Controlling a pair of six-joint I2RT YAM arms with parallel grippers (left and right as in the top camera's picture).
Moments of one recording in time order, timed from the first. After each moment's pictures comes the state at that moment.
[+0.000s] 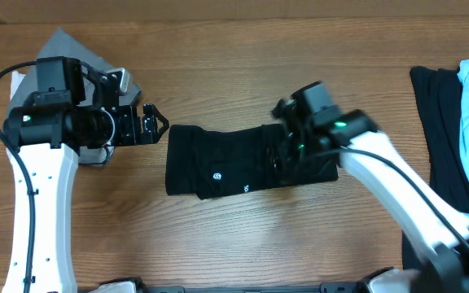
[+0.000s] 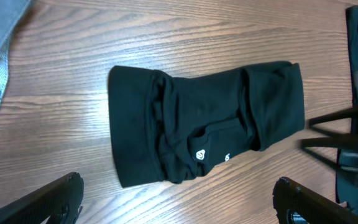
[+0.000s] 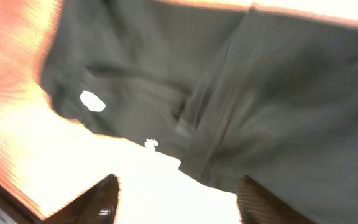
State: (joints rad) left arm 0.10 1.43 1.44 -1.18 0.47 -0.01; right arm 0.42 1.54 1.23 -0.87 -0.33 0.13
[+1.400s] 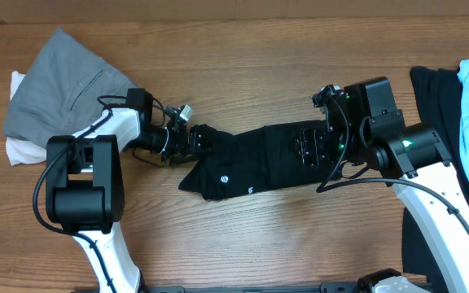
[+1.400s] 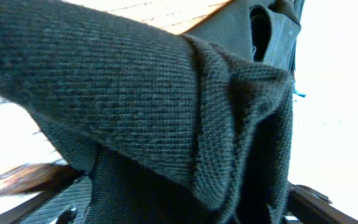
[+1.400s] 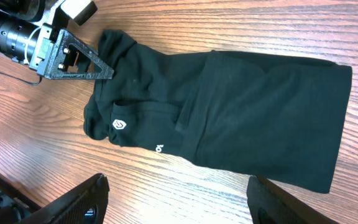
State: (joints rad) left arm -0.02 2.09 1.23 -0.77 0.97 0.06; right arm 0.30 1.32 1.28 -1.02 -0.33 0.13
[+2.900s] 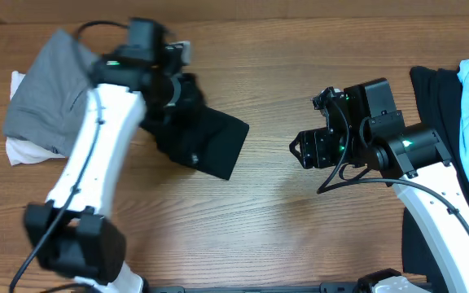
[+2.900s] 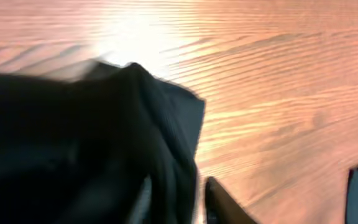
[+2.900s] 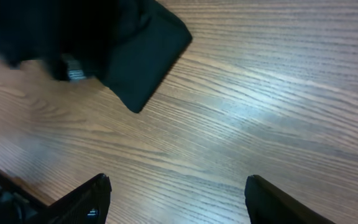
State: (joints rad) left arm -0.22 1.78 1.68 -1.03 0.33 -0.22; right arm 0.30 1.32 1.28 -1.05 -0.33 0.12
